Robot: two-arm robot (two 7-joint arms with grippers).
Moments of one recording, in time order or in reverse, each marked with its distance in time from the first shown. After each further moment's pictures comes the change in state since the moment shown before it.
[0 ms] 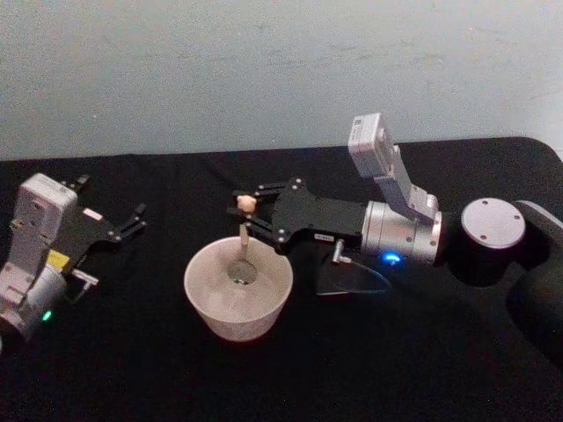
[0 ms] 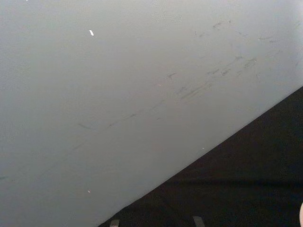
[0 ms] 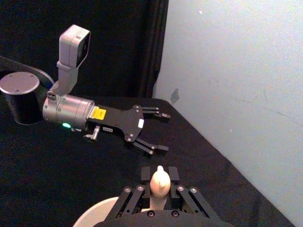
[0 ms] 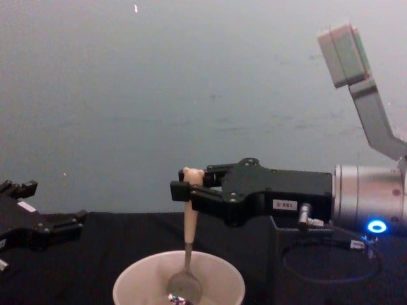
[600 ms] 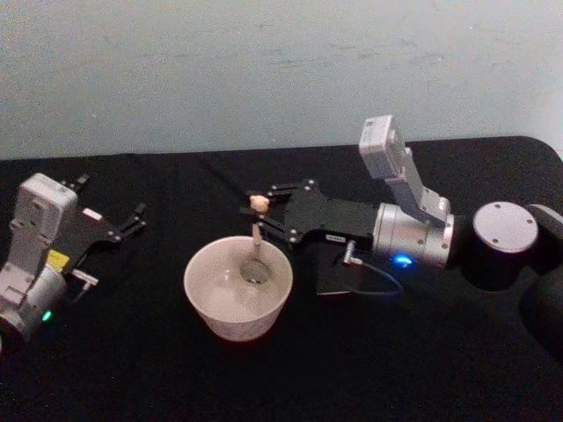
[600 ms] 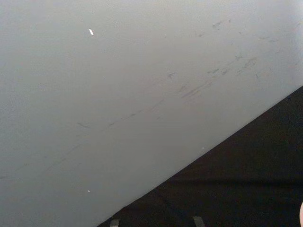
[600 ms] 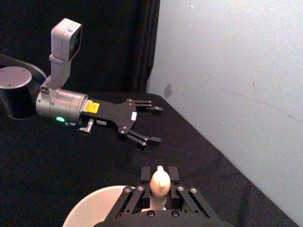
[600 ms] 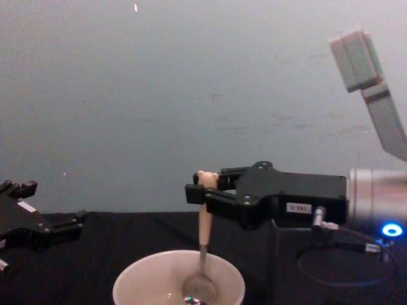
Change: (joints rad) left arm 0.000 0.000 0.000 0.000 0.000 0.000 0.000; right arm -0.026 0.023 0.025 -0.027 -0.012 0.015 -0.017
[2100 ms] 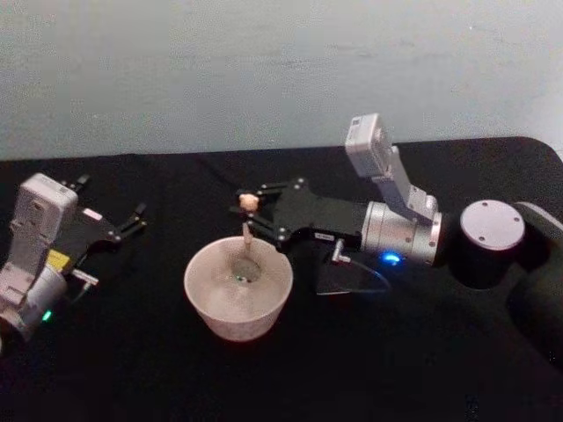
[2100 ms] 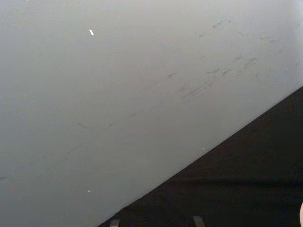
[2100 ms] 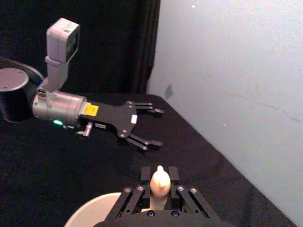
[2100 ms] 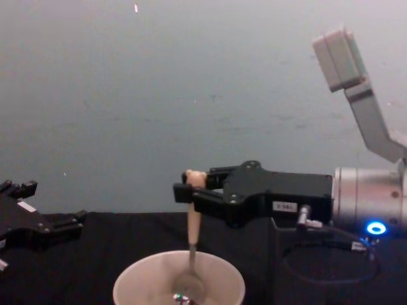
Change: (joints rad) left arm 0.000 0.000 0.000 0.000 0.000 0.000 0.000; right arm 0.017 -0.024 -0.017 0.019 -0.006 0.003 -0.016
